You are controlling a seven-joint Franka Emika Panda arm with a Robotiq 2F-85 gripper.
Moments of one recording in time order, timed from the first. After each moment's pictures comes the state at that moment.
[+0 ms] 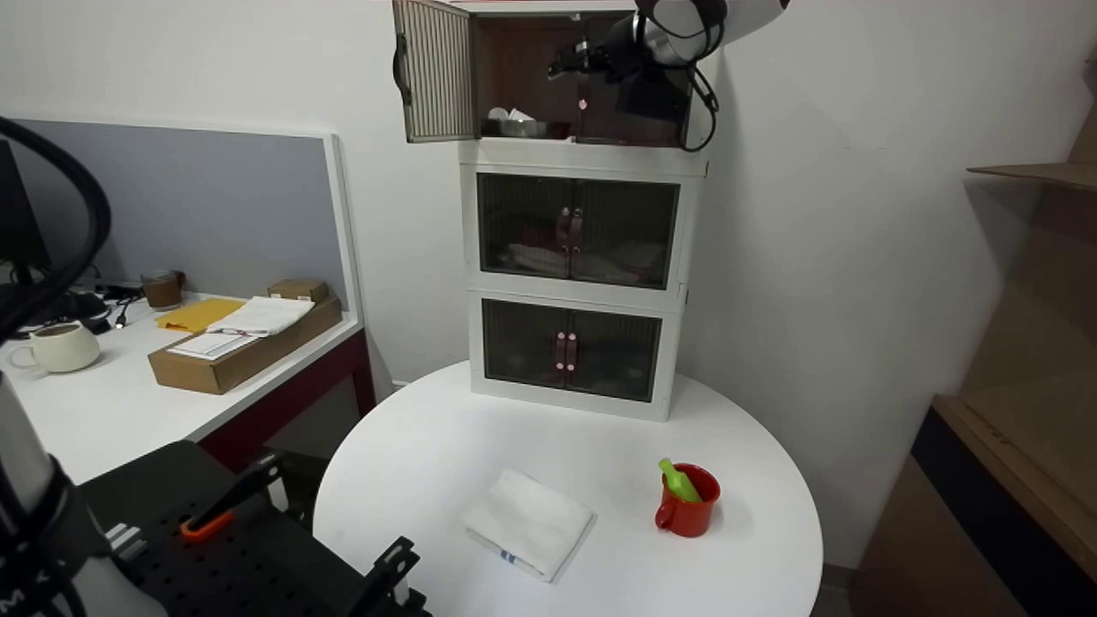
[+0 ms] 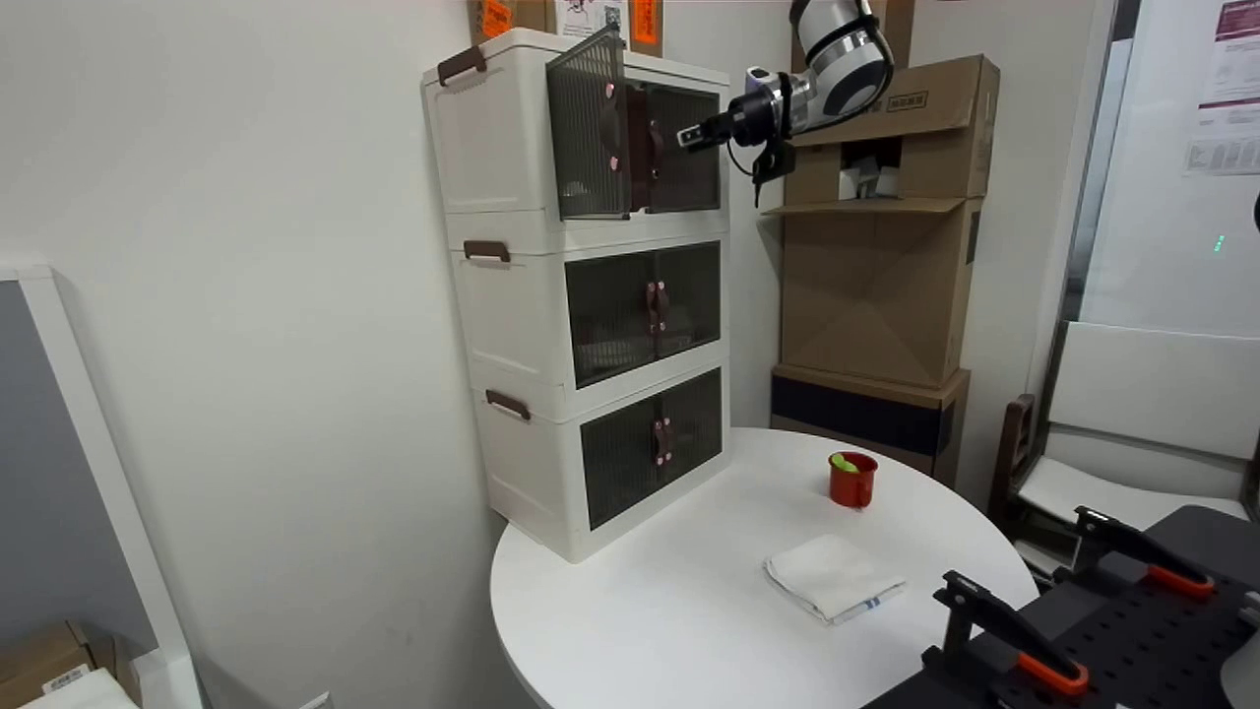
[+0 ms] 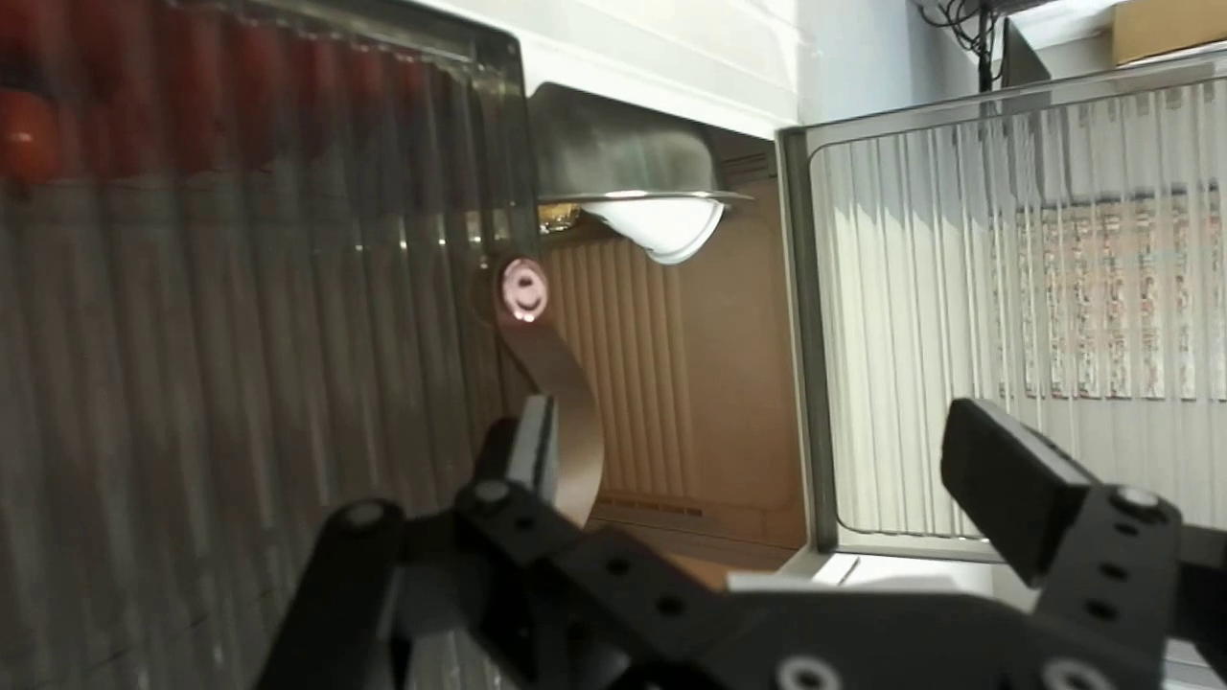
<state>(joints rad) -0.20 0.55 -0.09 -1.34 1.32 1.66 -1.77</state>
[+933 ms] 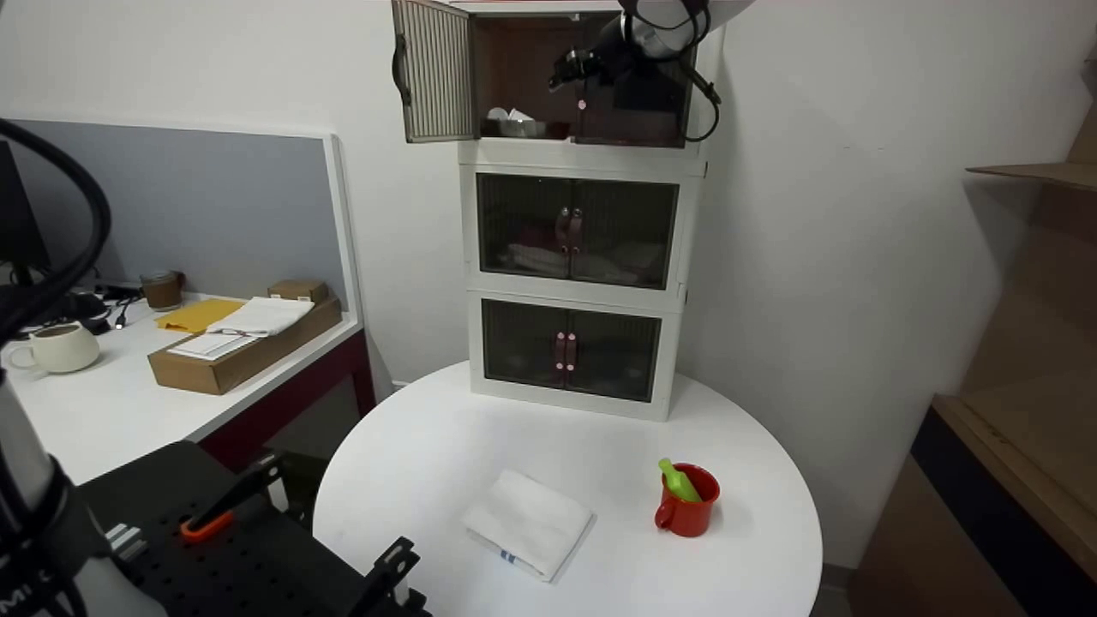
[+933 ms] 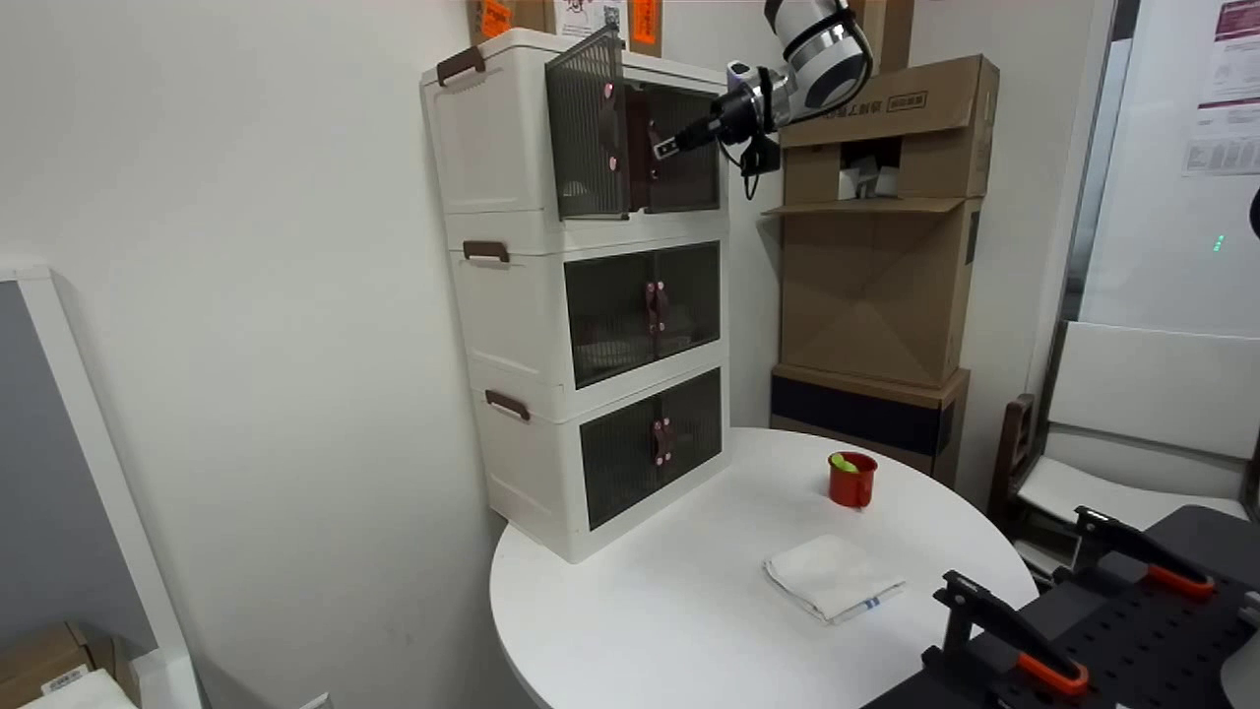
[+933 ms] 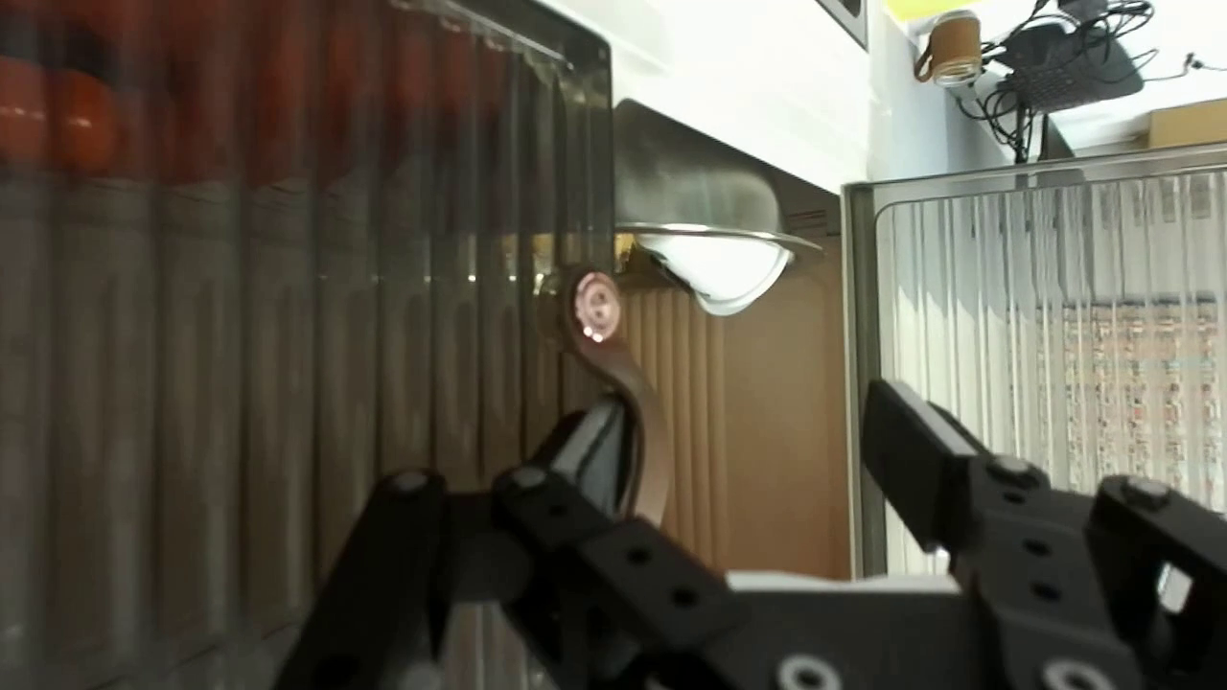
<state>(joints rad) -0.17 0.56 -0.06 -1.29 1.23 1.77 -1.78</state>
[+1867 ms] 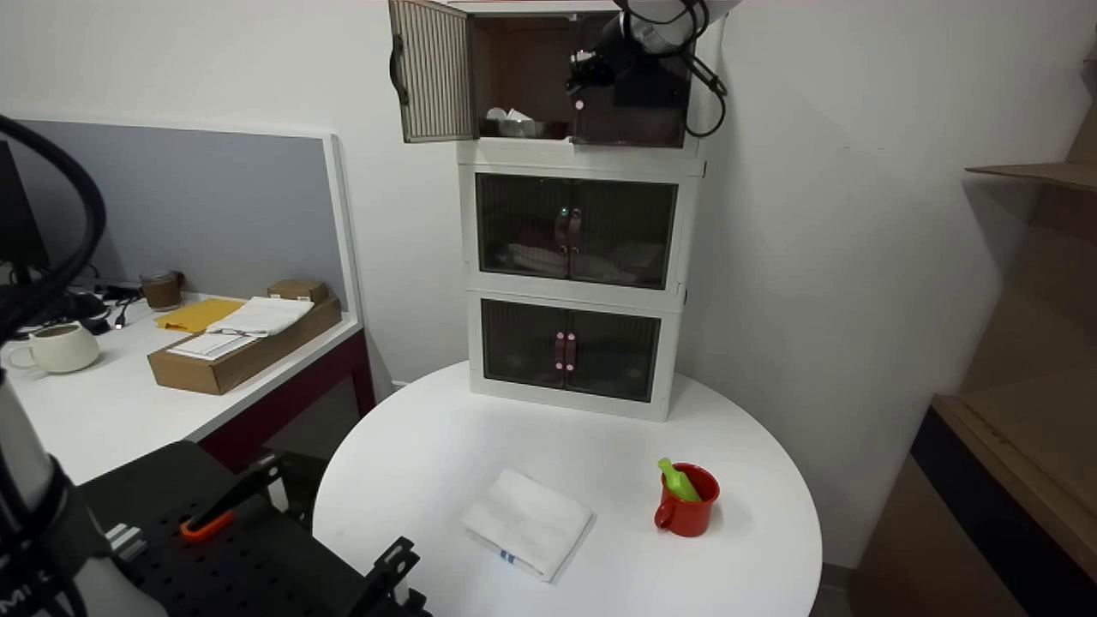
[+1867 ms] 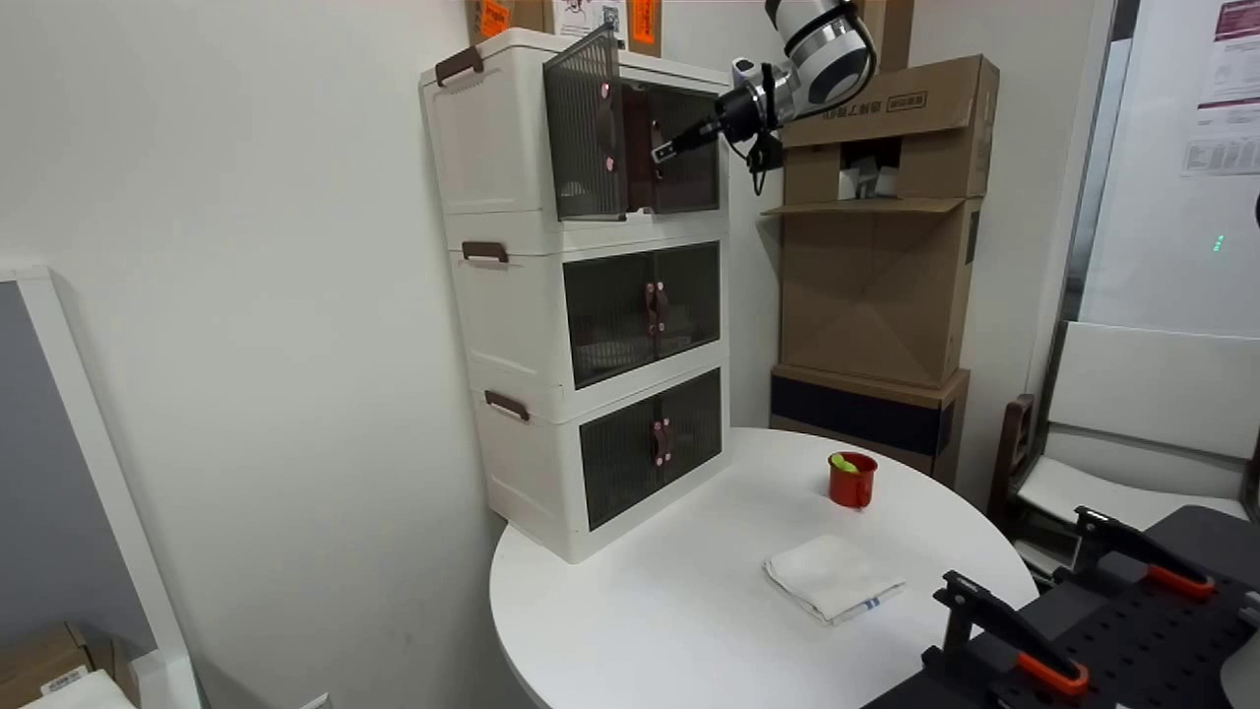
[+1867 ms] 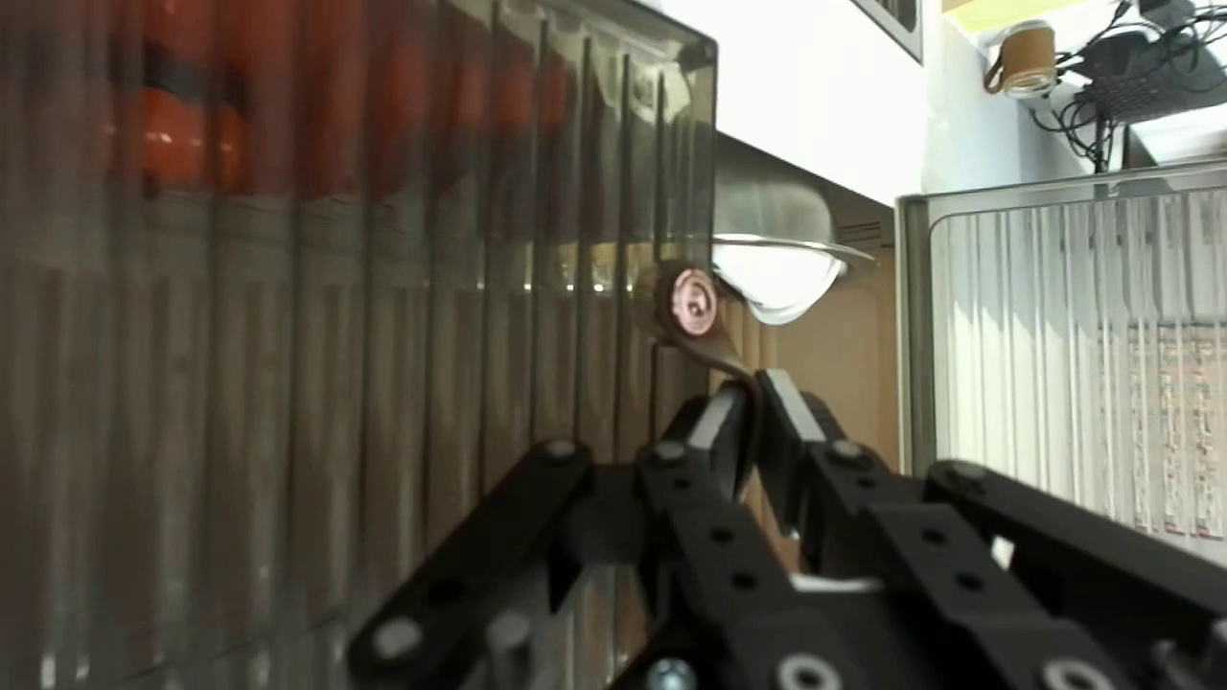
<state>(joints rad) -0.18 0.51 -0.04 -1.36 1.23 1.87 -1.78</state>
